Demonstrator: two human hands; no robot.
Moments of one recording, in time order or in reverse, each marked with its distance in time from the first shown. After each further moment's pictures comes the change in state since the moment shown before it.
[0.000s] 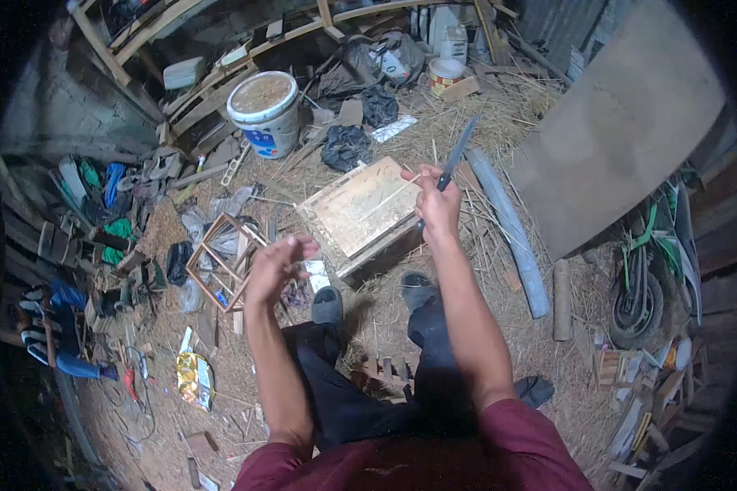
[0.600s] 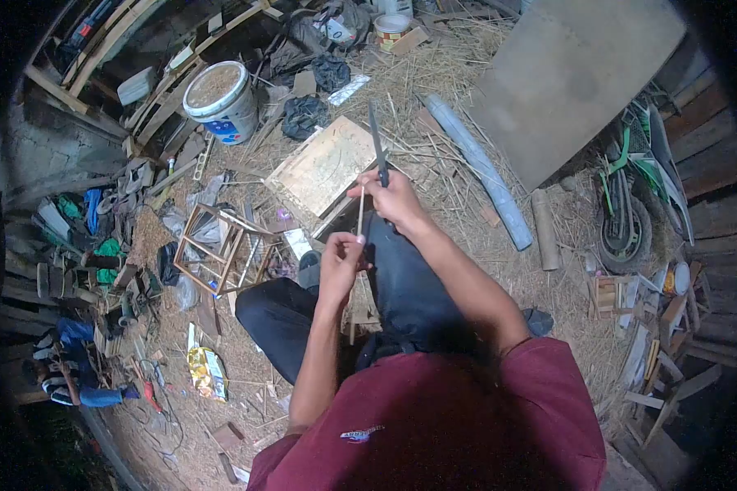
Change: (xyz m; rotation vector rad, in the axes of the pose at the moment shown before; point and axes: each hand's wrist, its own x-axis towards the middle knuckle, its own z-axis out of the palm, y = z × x) left_hand -0.050 -0.085 0.157 -0.106 0.038 -0.003; right_hand -0.077 -0.002 -0.046 -0.312 -0.273 0.265
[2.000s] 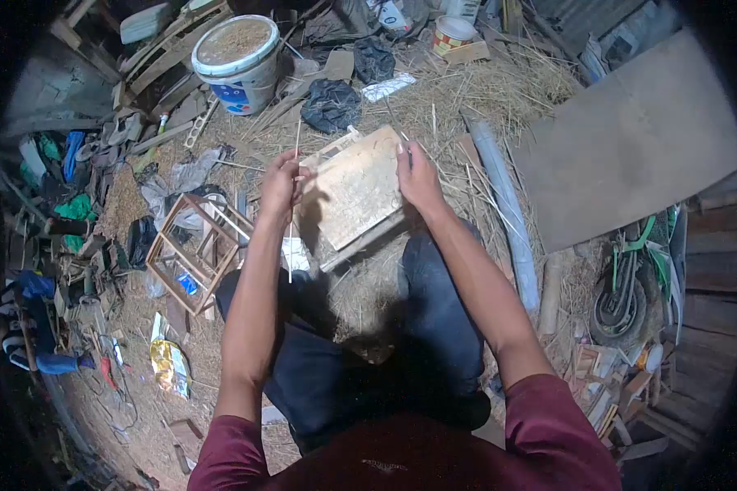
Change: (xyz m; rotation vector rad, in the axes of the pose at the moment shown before) left_hand 0.263 0.050 -0.154 -0.129 0.199 0.009; right_hand 0.223 0.063 0.008 -0.759 0.238 -0.396
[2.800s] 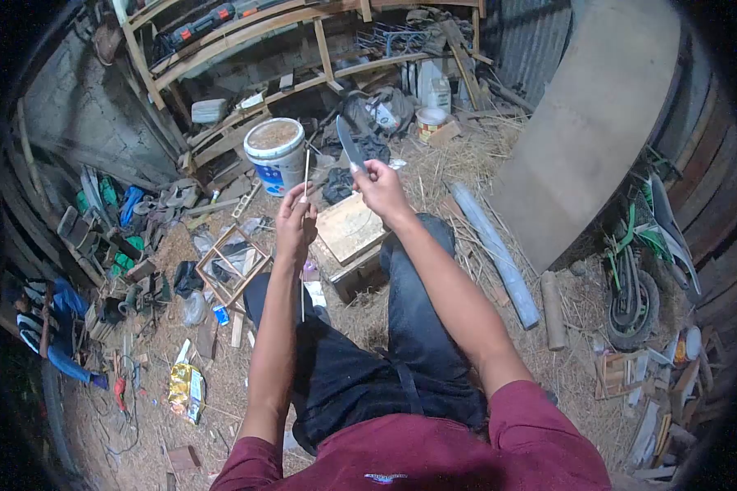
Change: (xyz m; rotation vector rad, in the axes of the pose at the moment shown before) left_hand -0.244 0.050 0.044 -0.131 -0.297 0.490; right_hand -0.132 -0.160 -0.113 0.700 -0.132 -0.199
